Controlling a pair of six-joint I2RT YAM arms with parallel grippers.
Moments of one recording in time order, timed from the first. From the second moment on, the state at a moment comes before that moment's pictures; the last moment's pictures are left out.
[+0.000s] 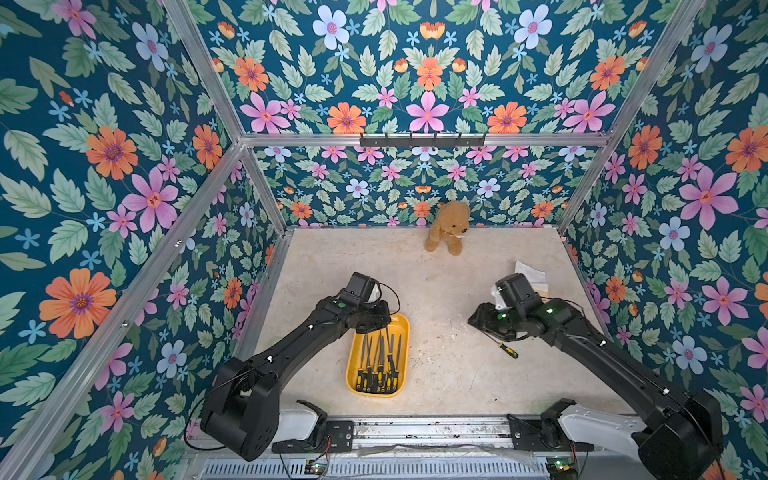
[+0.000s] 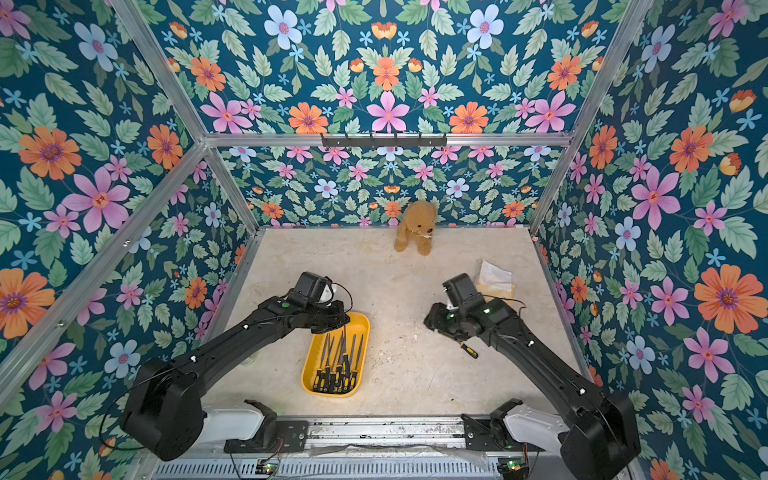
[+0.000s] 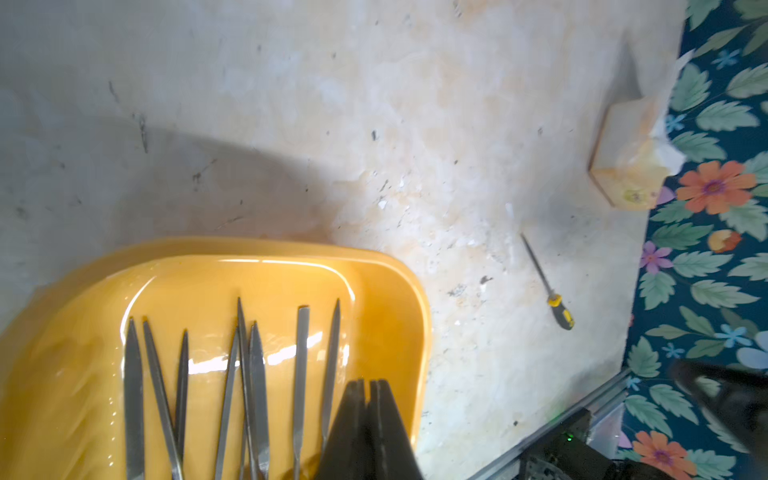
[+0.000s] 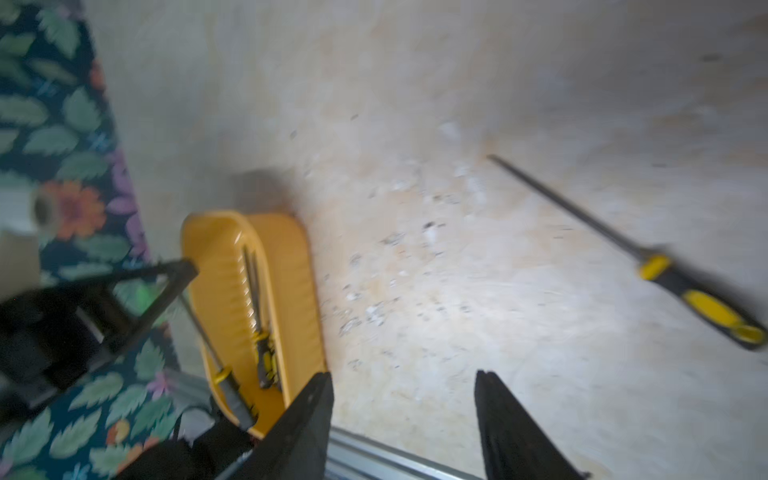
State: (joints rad) left arm -0.51 1.35 0.85 -0.53 0.29 -0.66; right arm 0.43 1.16 0.94 -0.88 -0.20 0.80
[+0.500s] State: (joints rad) left arm -0.54 1.39 0.70 -0.44 0.24 -0.64; right arm 0.18 1.32 0.84 -0.94 -0.06 0.77
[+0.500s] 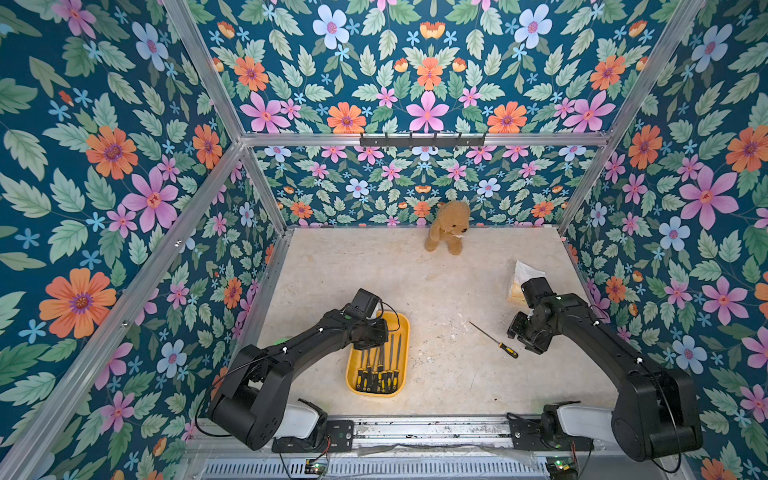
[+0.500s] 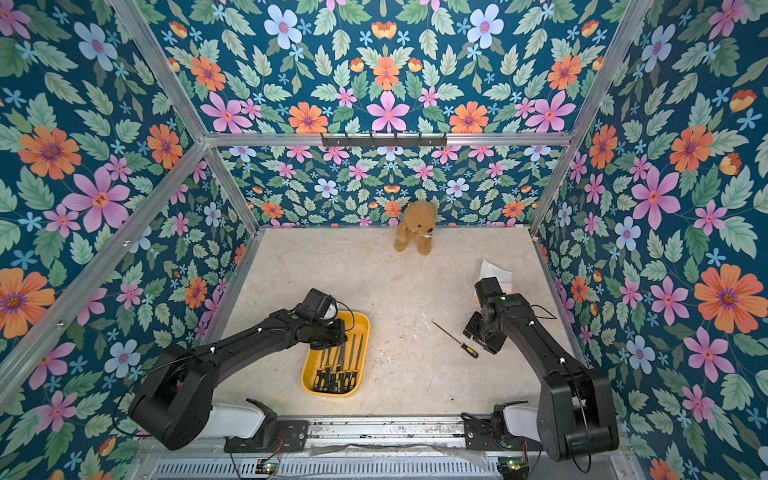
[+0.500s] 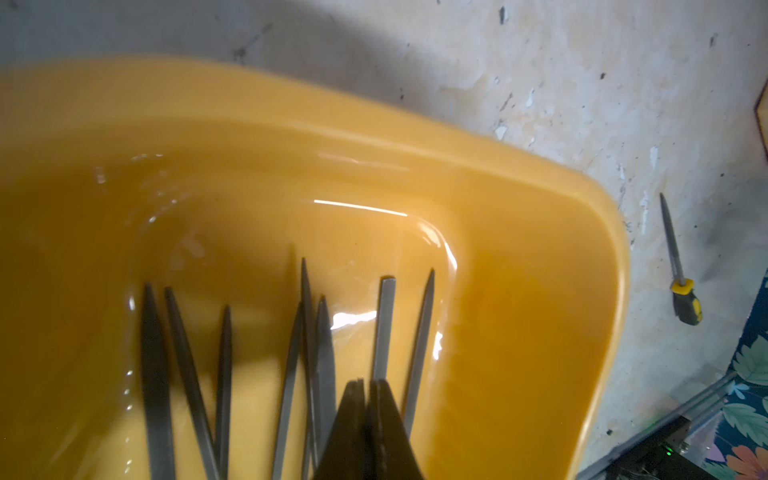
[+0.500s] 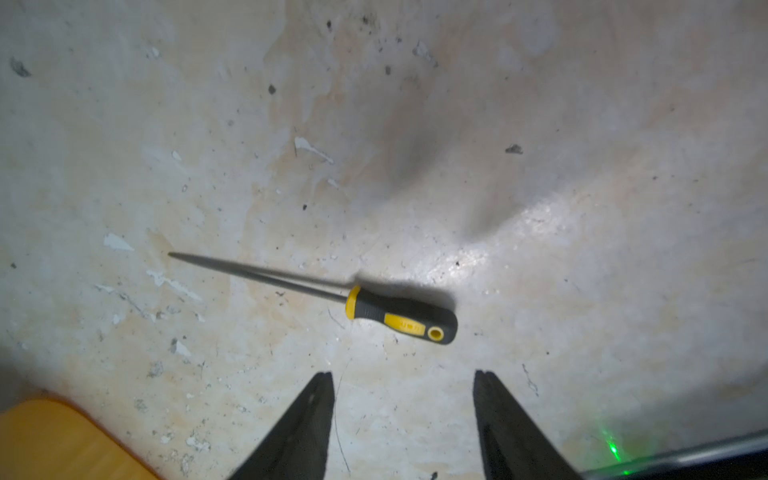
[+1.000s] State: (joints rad) left arm -0.55 1.32 0.66 -0.42 0.25 -0.66; right arm 0.19 1.42 0.72 -0.61 -0.09 0.80
